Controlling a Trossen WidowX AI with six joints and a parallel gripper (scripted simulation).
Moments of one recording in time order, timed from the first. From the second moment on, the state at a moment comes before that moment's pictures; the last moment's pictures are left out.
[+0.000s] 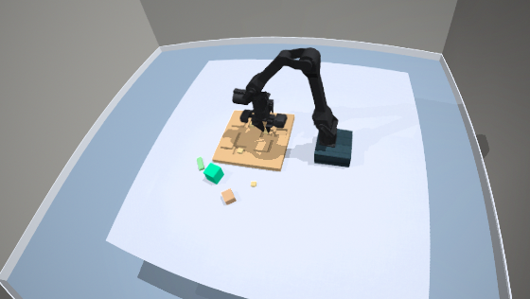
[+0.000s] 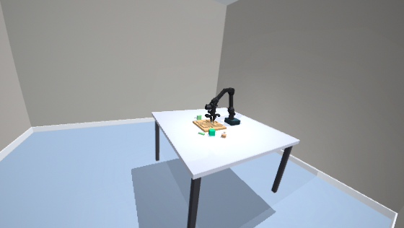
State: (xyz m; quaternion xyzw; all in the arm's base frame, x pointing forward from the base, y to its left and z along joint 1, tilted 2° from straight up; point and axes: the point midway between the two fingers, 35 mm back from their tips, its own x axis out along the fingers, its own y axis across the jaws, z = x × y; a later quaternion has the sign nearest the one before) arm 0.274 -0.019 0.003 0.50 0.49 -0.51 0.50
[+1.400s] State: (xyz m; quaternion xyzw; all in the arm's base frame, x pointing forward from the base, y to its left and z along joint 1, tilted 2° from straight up) arm 0.274 -0.018 0.076 0.50 0.49 -0.51 0.50
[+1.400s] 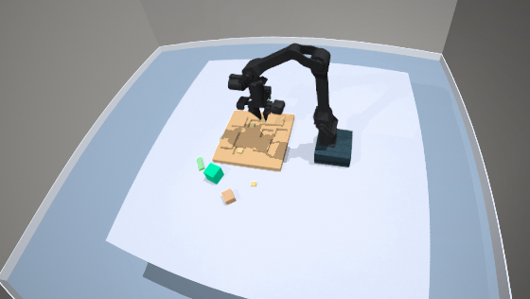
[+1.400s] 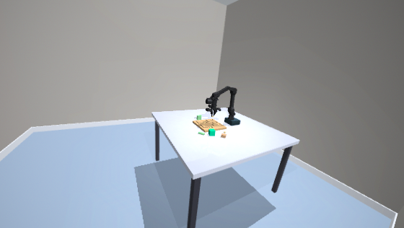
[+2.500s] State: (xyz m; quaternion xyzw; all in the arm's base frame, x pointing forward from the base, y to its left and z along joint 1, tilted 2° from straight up) arm 0.268 0.092 0.082 0.50 0.49 -0.51 0.50
